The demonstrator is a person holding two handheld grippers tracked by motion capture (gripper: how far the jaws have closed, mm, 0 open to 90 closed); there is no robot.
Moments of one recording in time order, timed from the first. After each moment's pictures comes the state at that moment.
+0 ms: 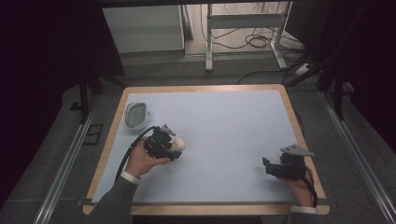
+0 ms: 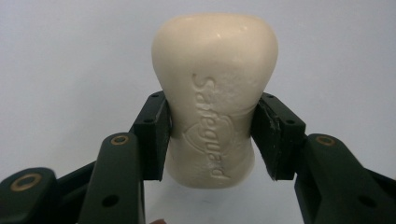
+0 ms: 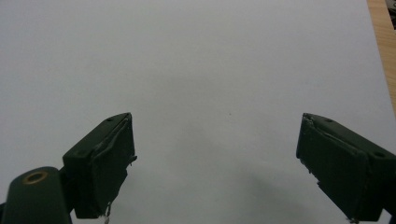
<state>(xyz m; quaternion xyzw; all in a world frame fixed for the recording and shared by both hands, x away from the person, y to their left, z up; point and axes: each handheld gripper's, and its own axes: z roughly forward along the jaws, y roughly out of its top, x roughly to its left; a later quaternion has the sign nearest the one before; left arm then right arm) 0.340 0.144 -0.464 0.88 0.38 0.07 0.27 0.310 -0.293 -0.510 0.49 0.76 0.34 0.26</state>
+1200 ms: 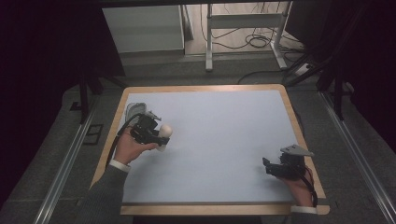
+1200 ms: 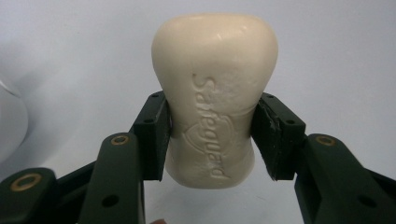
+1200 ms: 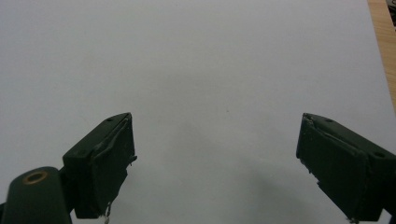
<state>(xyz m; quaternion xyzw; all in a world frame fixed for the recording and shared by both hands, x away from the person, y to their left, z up) 0.368 0.185 -0.445 0.86 0.43 0.08 0.28 0.312 -0.293 -0.512 0.49 0.76 0.34 0.26</state>
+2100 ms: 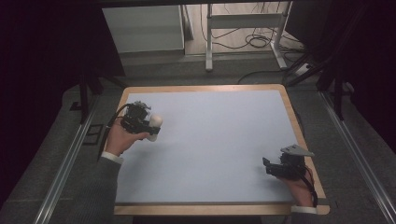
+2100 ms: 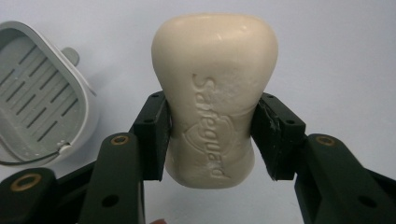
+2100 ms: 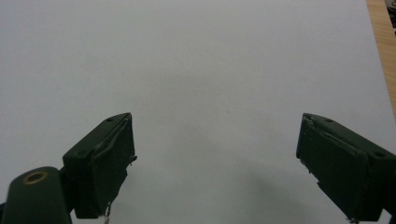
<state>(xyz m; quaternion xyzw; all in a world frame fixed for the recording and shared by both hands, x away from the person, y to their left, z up) 0.387 0.214 -0.426 0.84 0.46 0.10 0.27 0.311 -0.293 -0.511 0.49 0.75 0.34 0.27</state>
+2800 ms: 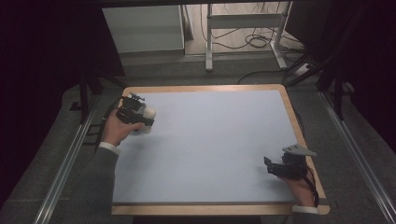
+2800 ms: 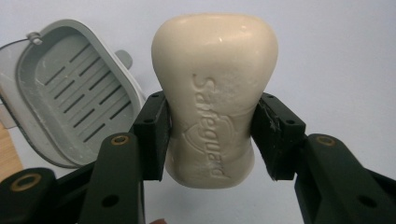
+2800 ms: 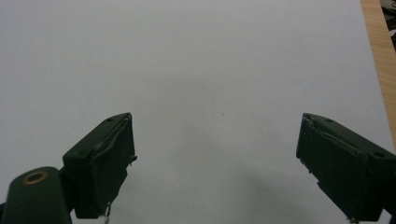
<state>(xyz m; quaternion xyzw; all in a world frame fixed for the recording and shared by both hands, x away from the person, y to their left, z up) 0.418 0.237 -0.427 0.82 0.51 0.10 0.26 0.311 -0.298 -0.509 0.49 0.75 0.35 0.26</state>
